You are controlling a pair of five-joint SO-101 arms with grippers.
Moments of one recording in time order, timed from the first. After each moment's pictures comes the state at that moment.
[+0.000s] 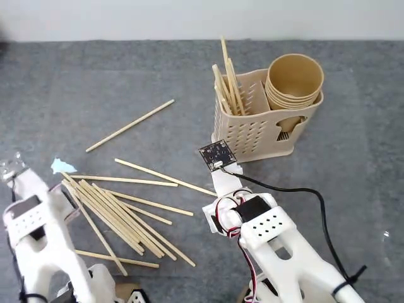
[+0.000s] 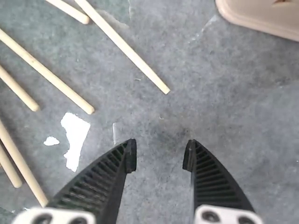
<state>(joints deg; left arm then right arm) -38.6 -29.0 59.9 57.3 13.8 -32.0 -37.4 63.2 52.7 -5.8</state>
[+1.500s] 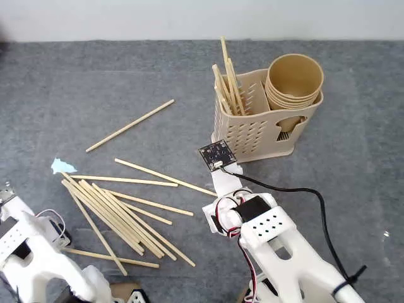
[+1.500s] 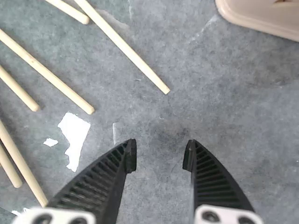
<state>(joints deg) -54.4 -29.0 64.5 64.4 -1.5 -32.0 -37.4 63.2 52.7 -5.8</state>
